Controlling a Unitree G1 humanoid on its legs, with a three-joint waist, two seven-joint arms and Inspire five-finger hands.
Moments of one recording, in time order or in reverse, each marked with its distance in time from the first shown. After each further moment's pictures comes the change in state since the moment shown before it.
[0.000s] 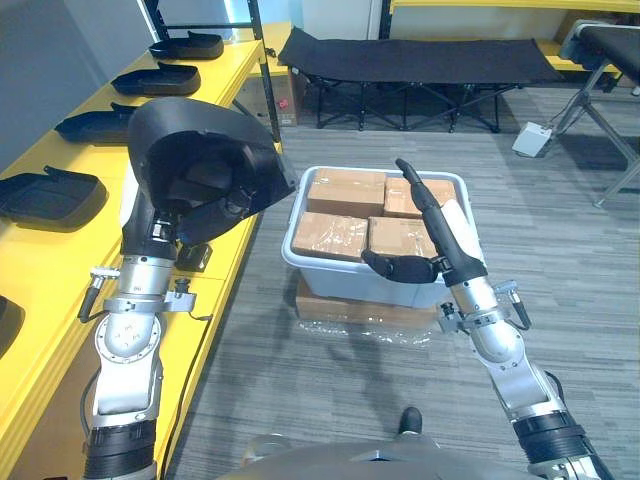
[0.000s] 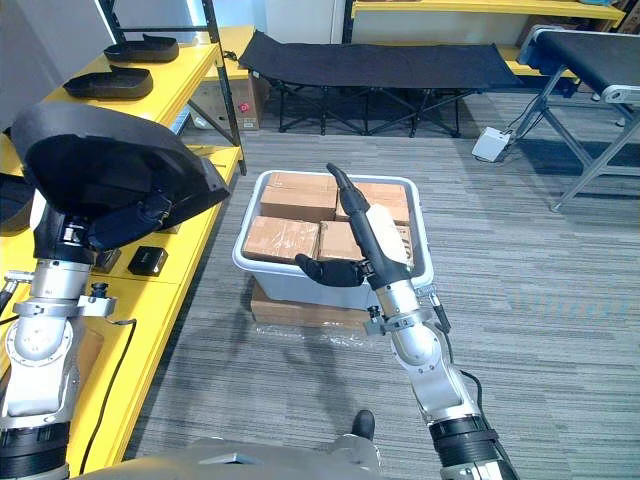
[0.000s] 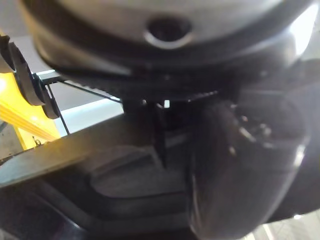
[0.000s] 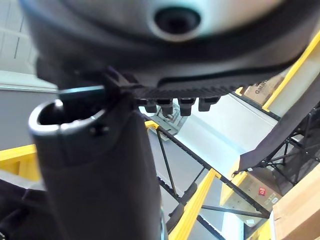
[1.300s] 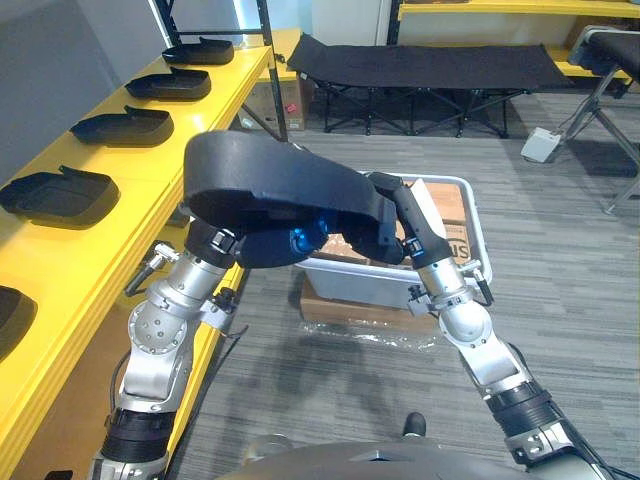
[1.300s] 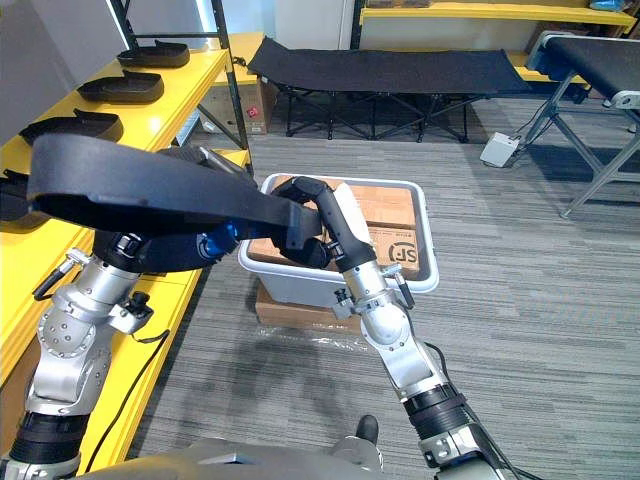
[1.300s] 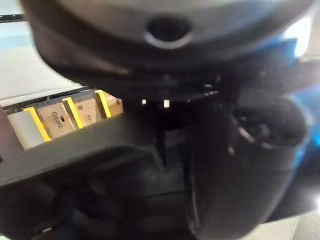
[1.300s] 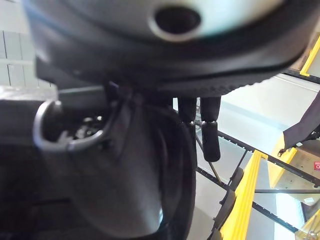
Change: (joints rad) left arm -0.065 0.043 -0.216 -0.052 -0.231 -0.085 -0.276; right arm -0.145 0.022 0.178 0.032 0.131 -0.005 -0.004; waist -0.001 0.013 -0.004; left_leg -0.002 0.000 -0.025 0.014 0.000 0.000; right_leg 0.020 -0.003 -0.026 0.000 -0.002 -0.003
